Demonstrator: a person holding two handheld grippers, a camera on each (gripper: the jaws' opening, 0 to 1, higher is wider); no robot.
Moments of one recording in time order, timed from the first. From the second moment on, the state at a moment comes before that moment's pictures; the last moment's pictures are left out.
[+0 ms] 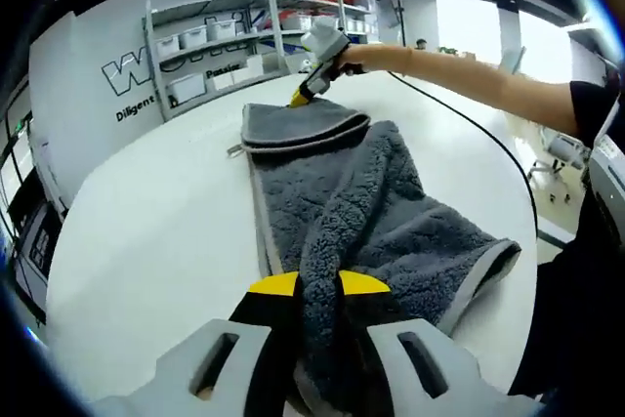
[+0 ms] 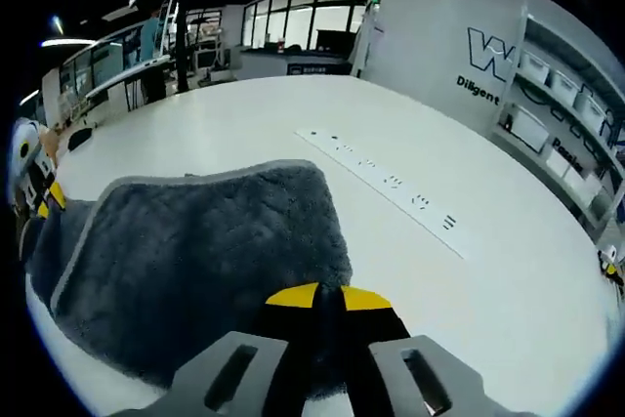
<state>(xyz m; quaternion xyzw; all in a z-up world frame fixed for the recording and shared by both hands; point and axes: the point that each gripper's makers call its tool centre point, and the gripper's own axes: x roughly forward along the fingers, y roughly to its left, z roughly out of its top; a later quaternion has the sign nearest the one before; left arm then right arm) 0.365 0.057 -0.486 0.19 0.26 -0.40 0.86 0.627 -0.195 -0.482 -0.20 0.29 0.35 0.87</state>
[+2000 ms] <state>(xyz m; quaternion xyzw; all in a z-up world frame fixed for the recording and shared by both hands) 0.310 0.047 -0.461 0.07 0.19 -0.32 0.93 0.609 -0.224 -0.459 -0.13 0.26 0.33 0.90</state>
